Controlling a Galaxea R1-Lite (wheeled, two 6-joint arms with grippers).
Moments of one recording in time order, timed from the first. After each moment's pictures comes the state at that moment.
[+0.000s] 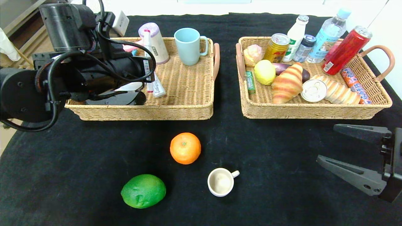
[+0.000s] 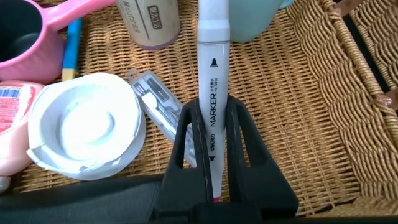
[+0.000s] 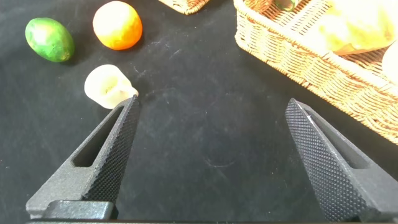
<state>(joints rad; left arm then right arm) -0.33 1.74 -1.39 -0.32 0.15 0.03 0.25 1.17 -0.53 -0.52 0.52 -0.19</state>
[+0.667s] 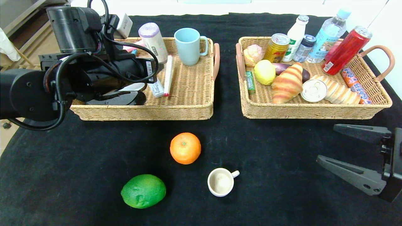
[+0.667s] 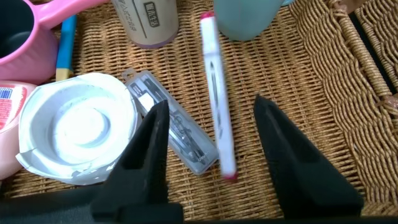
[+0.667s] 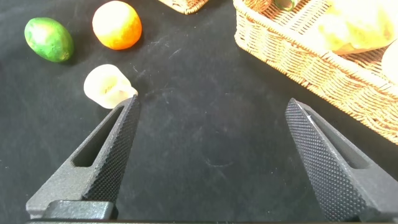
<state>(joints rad) -0.33 1.76 -1.41 -0.32 0.16 0.03 0.25 1.17 -0.53 -0.52 0.52 -0.19</state>
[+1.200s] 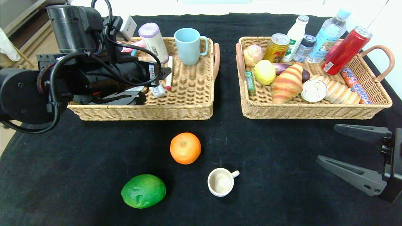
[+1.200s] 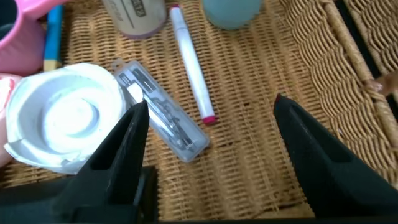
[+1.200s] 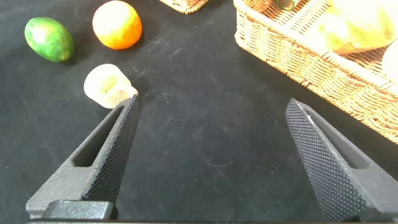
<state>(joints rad) -0.37 1.73 -1.39 -0.28 0.16 0.04 0.25 1.17 -0.53 -0.52 0.52 -0.19</state>
